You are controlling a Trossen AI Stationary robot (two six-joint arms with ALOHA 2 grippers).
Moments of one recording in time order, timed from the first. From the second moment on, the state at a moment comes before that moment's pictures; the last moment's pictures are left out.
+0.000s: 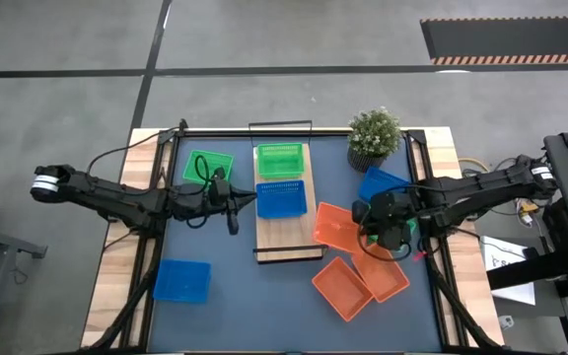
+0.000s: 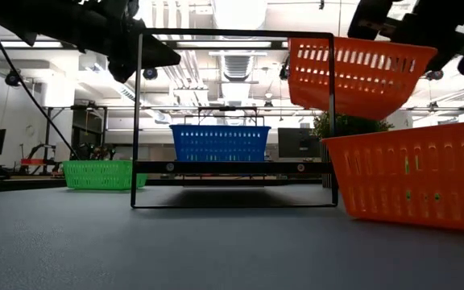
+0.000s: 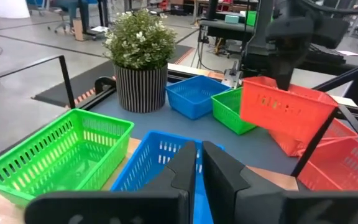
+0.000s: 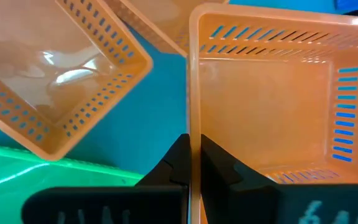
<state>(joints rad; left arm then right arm) -0.08 1.00 0.48 0.36 -0.38 -0.18 0.14 1.06 0.82 -0.77 -0.13 -1.23</state>
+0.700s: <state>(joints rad) -0.08 1.00 0.48 0.36 -0.38 -0.17 -0.01 1.13 0.96 -1.00 -0.32 -1.40</state>
